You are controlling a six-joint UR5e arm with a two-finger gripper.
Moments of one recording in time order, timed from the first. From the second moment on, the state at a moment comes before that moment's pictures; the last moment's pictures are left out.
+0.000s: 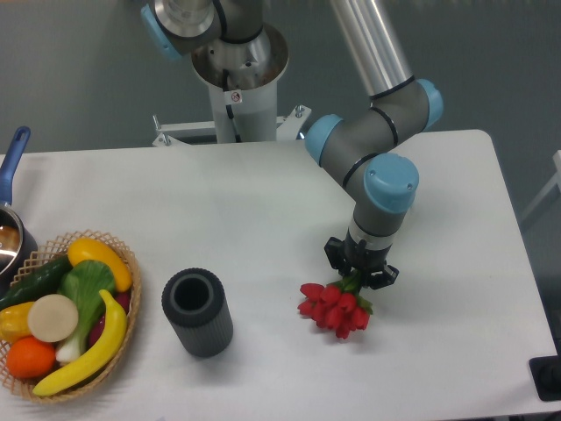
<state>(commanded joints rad) 2.63 -2.04 -1.74 -0.81 1.43 1.16</state>
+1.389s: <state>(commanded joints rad) 2.87 -1.73 -1.56 -0.97 0.91 1.10</state>
